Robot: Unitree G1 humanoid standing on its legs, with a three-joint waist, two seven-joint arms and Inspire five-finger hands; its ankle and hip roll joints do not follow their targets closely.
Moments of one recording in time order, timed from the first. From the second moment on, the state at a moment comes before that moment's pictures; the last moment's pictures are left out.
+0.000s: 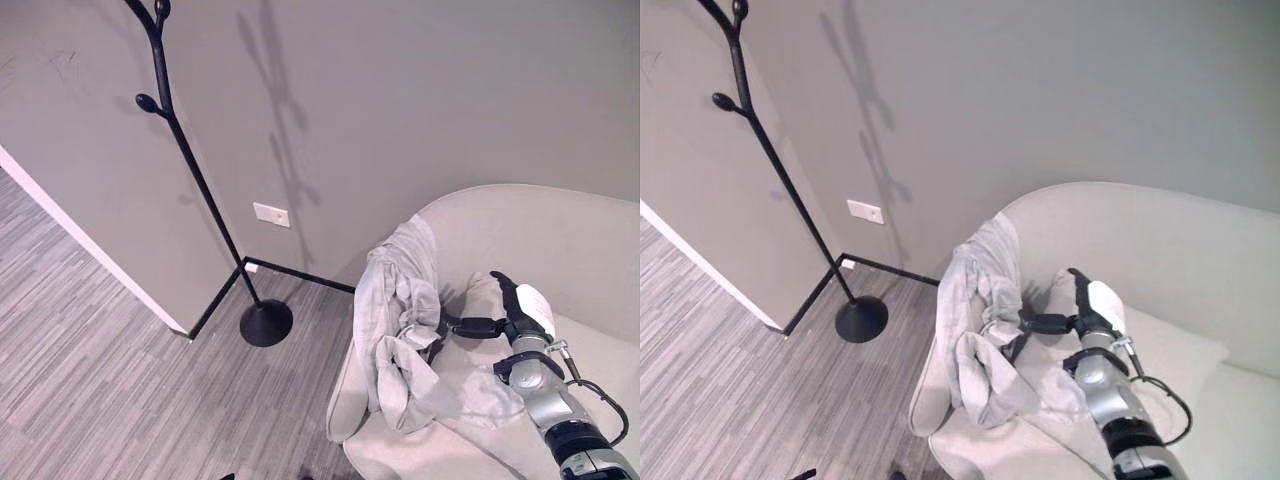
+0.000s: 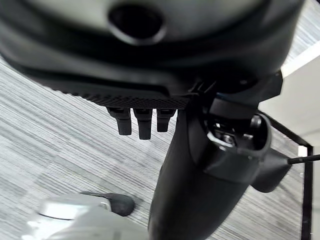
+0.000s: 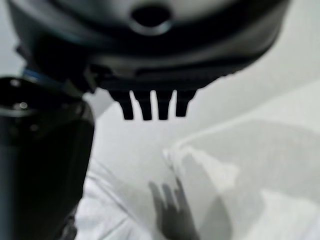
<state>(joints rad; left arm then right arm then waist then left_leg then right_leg) 0.11 0.14 -0.12 1.25 -0.25 -0.15 0.13 -0.26 -0.60 0.16 0.74 -0.19 -0.04 -0.35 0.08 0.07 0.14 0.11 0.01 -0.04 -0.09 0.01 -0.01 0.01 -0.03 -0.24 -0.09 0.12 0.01</state>
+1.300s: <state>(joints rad) 0.05 0.17 -0.25 1.16 -0.27 -0.17 0.12 -0.50 -0.66 0.30 0.60 0.31 -0.17 -0.16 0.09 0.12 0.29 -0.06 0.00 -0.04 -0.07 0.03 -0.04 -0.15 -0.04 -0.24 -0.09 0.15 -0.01</state>
